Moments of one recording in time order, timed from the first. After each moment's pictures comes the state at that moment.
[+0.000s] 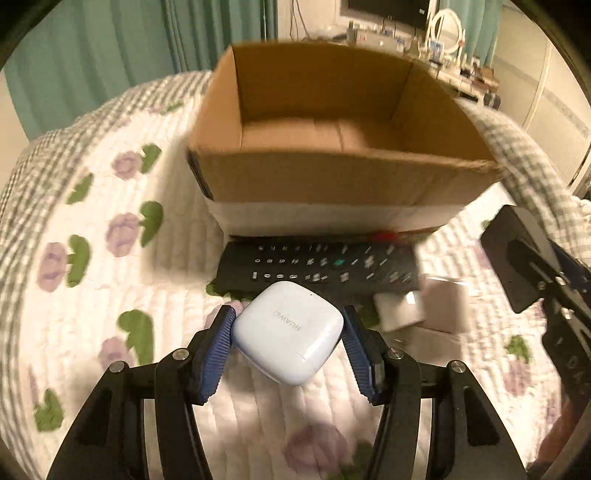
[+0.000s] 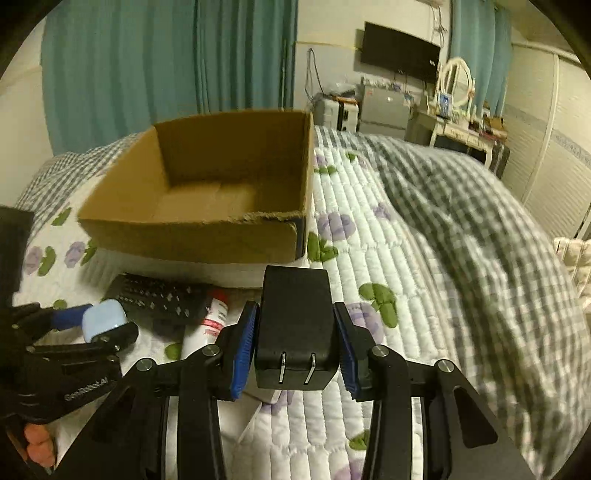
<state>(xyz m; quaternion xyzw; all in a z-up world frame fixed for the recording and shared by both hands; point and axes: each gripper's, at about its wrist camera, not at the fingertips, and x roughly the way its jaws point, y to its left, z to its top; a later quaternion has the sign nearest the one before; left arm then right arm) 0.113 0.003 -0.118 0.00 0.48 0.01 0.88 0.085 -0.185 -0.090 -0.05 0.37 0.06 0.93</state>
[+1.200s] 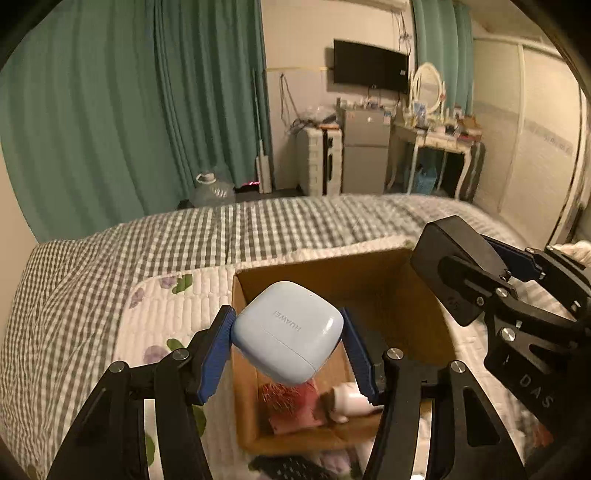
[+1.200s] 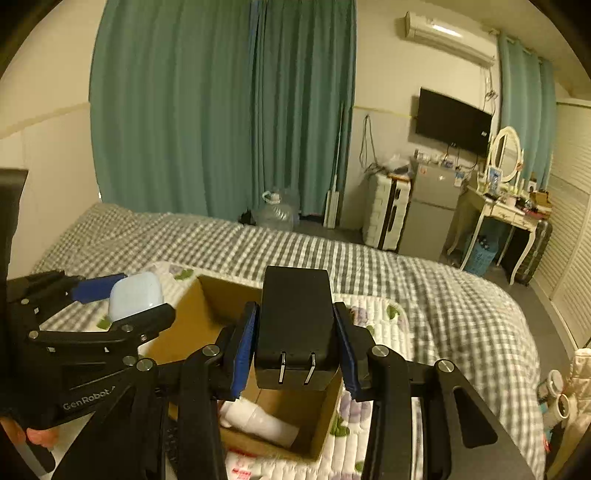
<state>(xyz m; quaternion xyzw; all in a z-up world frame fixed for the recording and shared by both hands) 0.235 0.003 0.008 0.04 0.35 0.00 0.93 0.200 -0.147 0.040 -0.07 0.28 0.17 0.94</state>
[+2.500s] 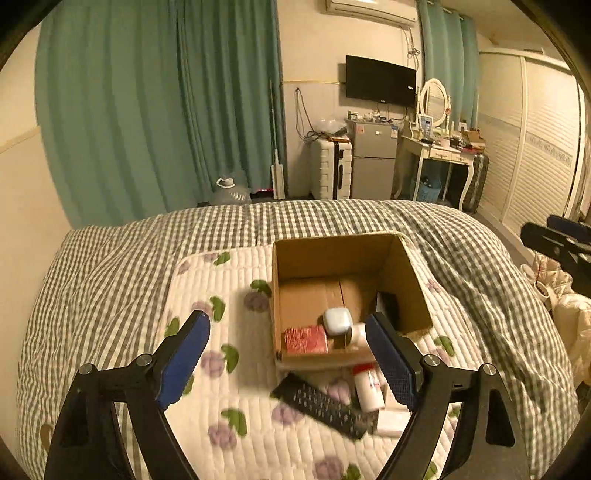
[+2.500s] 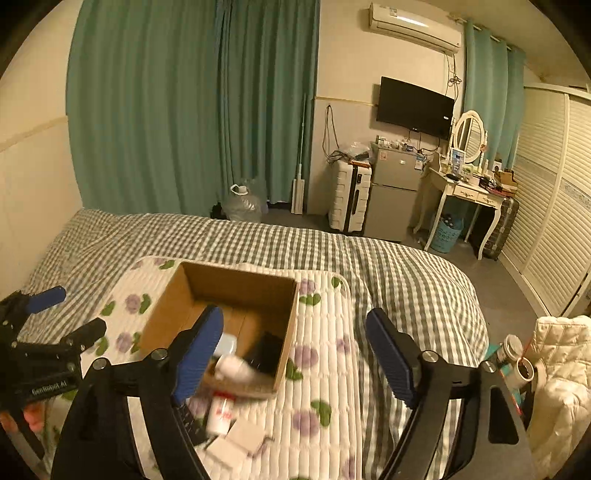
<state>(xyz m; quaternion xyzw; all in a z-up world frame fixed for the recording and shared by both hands) 0.092 0.020 0.066 0.02 0.33 0.02 0.94 0.103 -0.222 0.110 -0.05 0.30 0.11 0.95</state>
